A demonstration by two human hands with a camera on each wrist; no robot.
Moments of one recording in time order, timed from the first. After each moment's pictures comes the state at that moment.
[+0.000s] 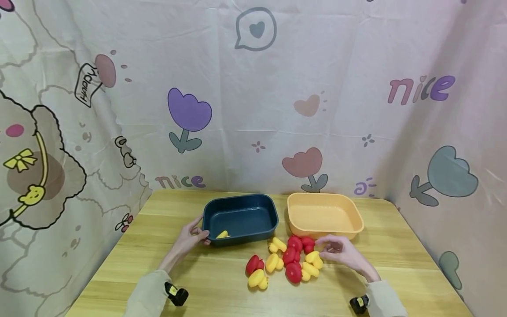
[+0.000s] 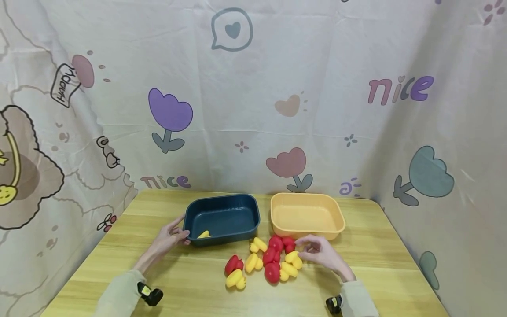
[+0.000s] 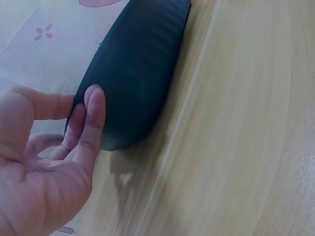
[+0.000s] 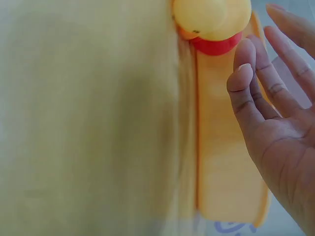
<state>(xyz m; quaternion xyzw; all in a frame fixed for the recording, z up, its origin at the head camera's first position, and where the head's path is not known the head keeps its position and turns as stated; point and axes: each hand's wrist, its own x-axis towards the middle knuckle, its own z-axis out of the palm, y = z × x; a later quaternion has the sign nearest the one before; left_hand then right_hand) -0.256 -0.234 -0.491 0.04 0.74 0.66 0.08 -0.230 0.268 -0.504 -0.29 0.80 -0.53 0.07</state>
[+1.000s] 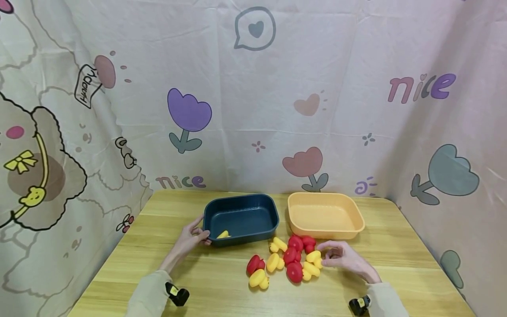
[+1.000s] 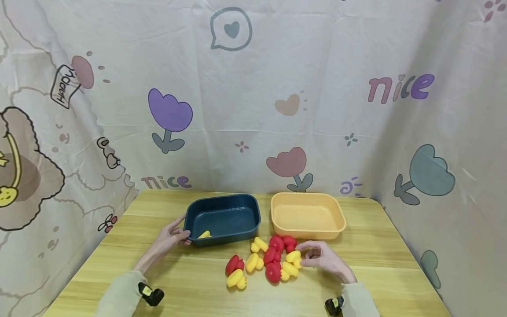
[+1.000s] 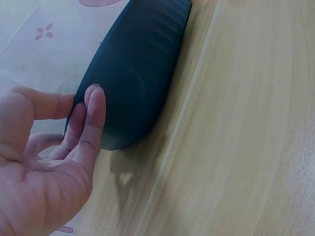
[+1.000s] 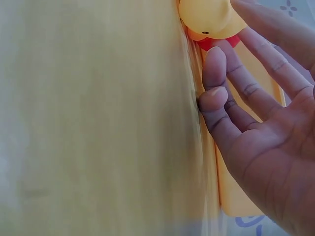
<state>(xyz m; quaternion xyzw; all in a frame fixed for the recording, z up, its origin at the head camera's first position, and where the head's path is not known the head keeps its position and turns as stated) -0.256 -0.235 -0.492 0.04 0.75 0.66 0.08 -0.231 0.278 -0.520 -0.27 0.77 -0.55 0.15</state>
